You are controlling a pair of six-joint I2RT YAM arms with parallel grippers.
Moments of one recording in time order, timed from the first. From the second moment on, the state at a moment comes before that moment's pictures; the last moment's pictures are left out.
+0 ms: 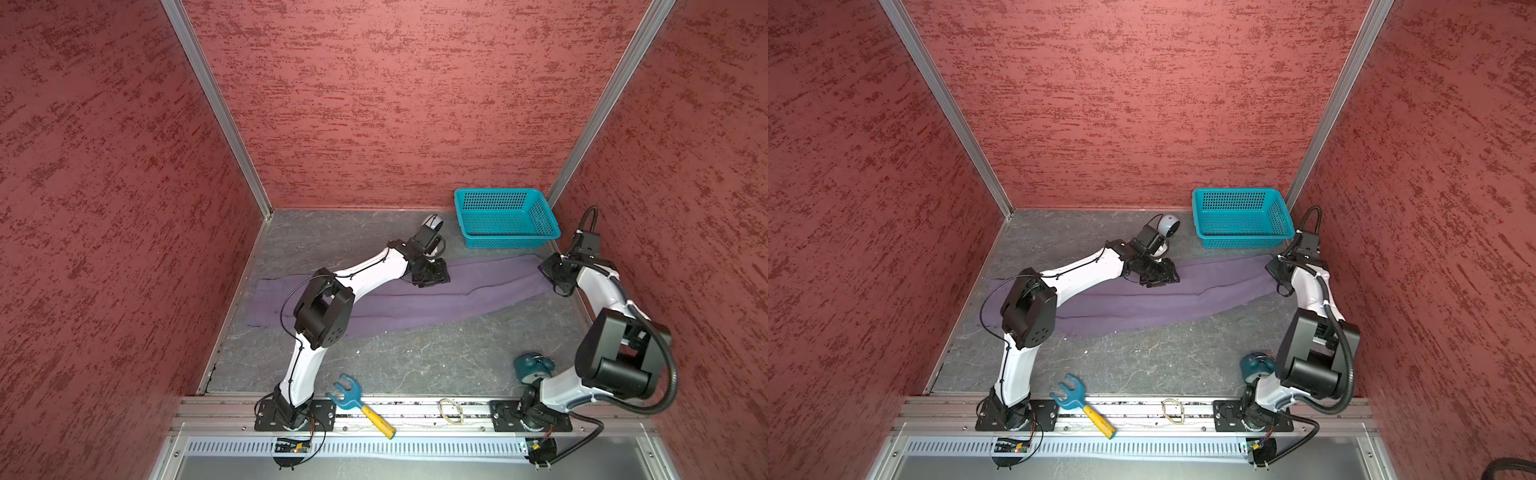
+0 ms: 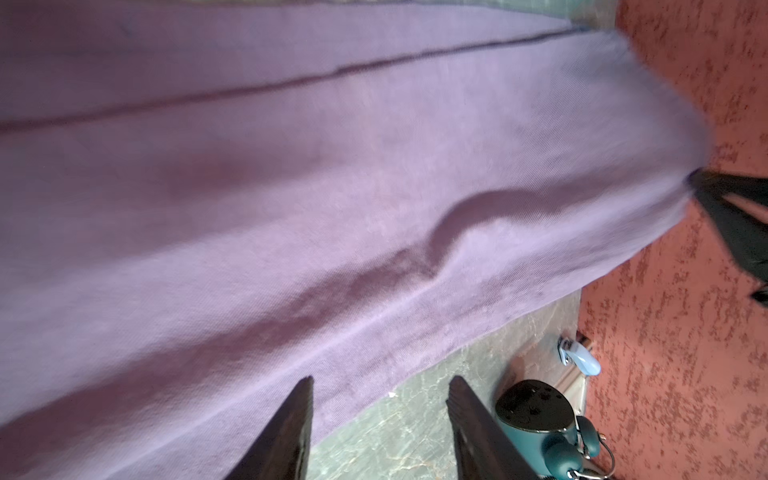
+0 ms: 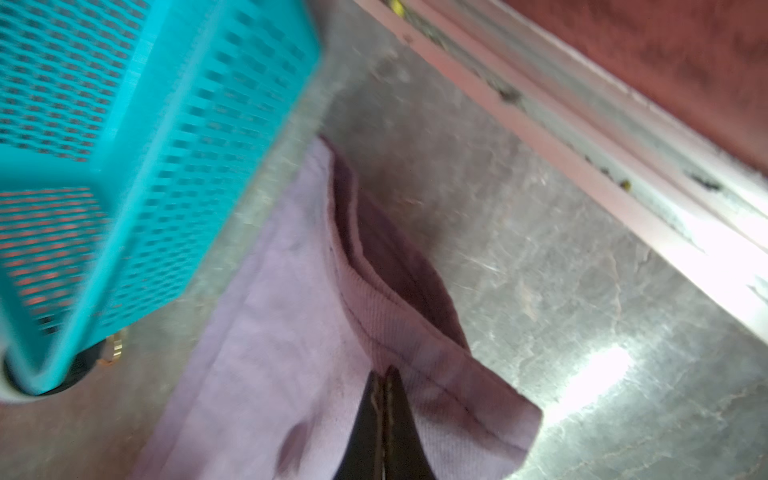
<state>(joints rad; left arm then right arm) -0.76 2.13 1.77 -0.64 0.34 -0.78 -0.35 1.50 1.13 -0.59 -0.12 0.56</state>
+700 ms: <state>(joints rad) -0.27 1.78 1.51 -0.55 0.36 -0.89 0.41 1.40 1.13 -0.48 -0.01 0.57</state>
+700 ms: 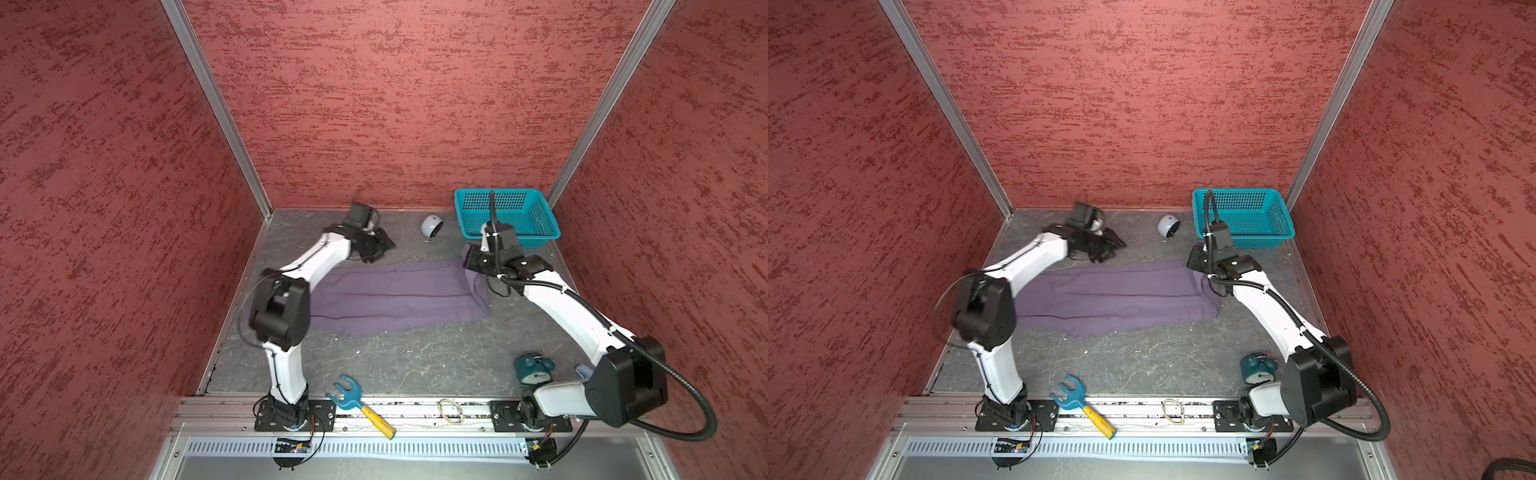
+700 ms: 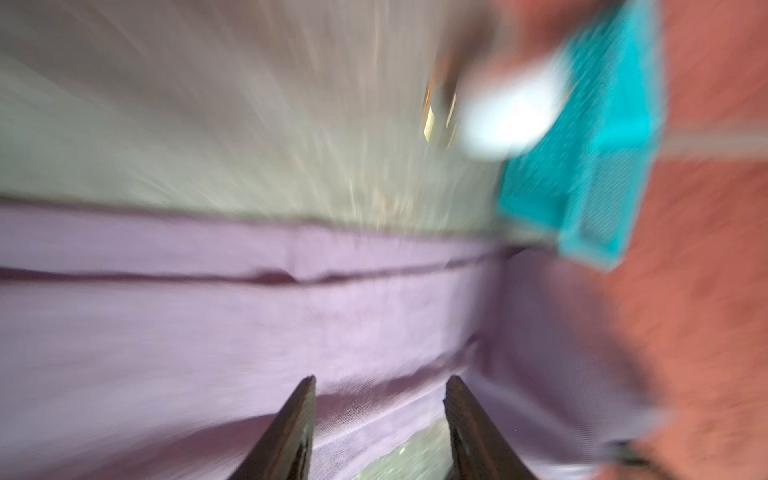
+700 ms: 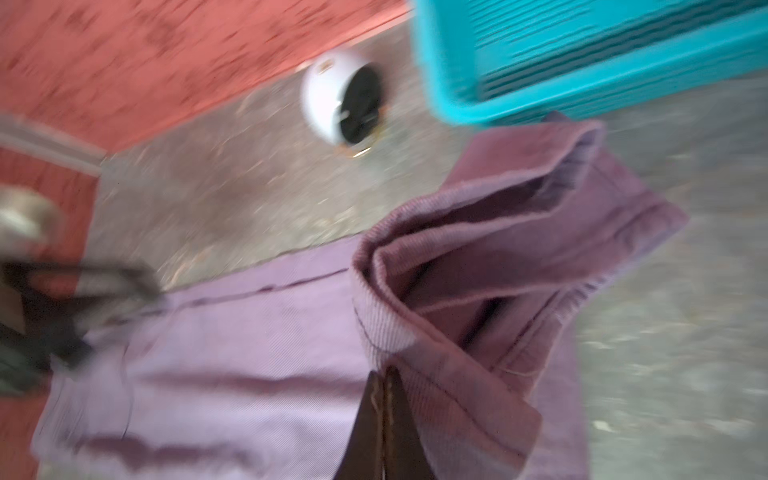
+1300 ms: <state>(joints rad) -0.06 1.58 1.12 -0.59 0.36 -0.84 0.85 1.87 1.23 -0.39 -0.02 0.53</state>
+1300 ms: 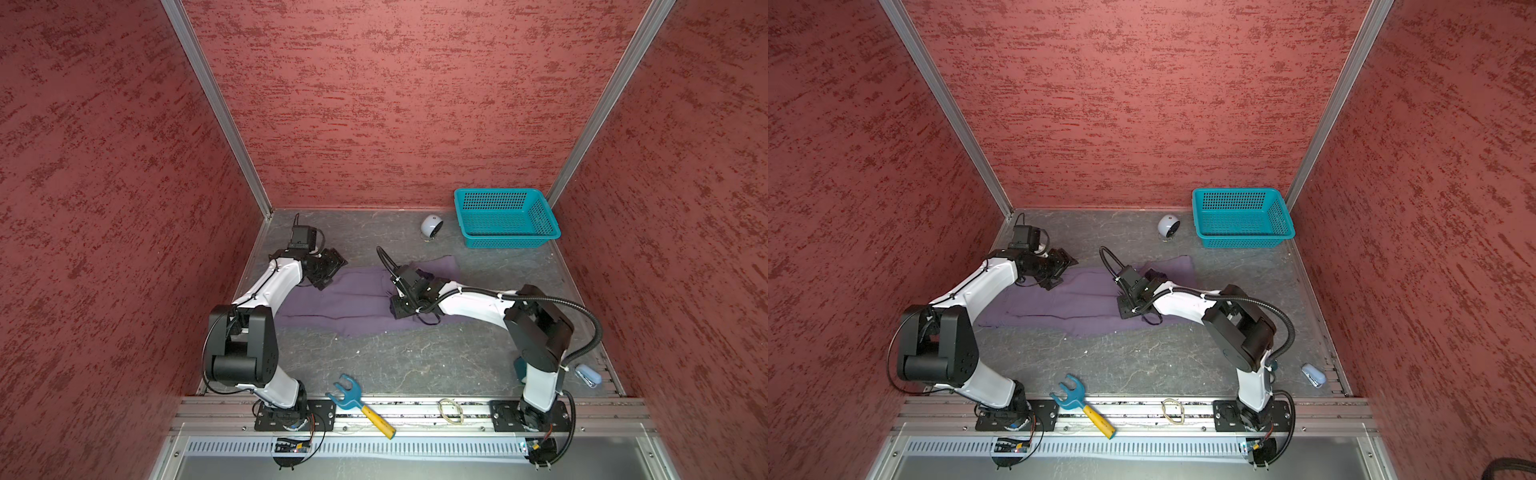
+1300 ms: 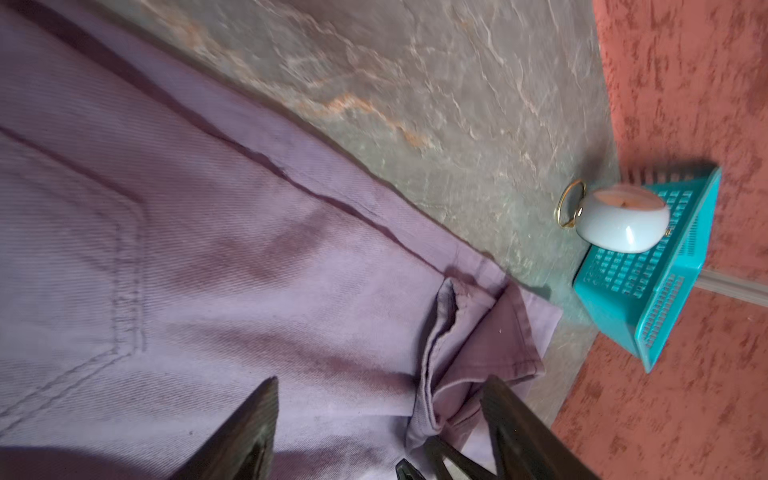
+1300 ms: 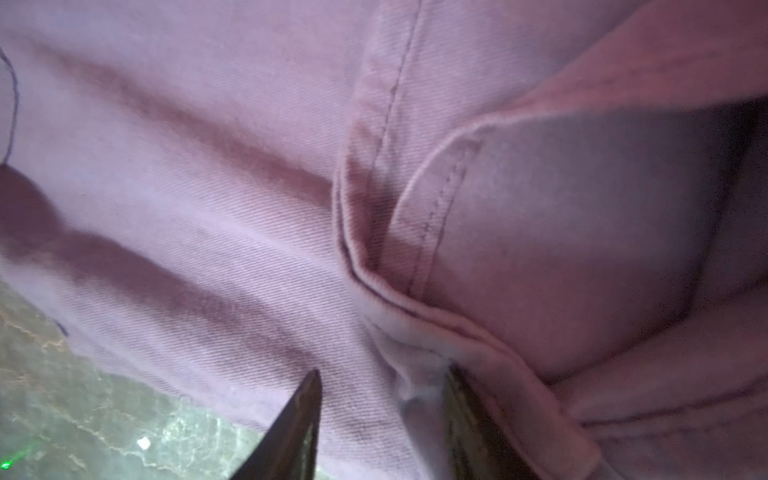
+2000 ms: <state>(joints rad) -0.70 1.87 1.50 -0.95 0.15 -0.56 0.41 1.33 0.86 -0.42 -0.11 0.63</state>
